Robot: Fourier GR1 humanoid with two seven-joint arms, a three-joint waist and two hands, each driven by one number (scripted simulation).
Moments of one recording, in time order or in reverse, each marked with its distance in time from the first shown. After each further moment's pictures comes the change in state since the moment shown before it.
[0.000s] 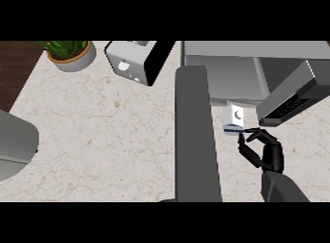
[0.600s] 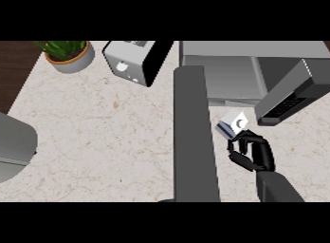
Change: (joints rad) left arm -0.005 0.024 0.023 -0.006 0.051 0.020 0.039; right arm -0.004 0.021 0.104 -0.008 0.087 0.154 -0.031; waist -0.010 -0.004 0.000
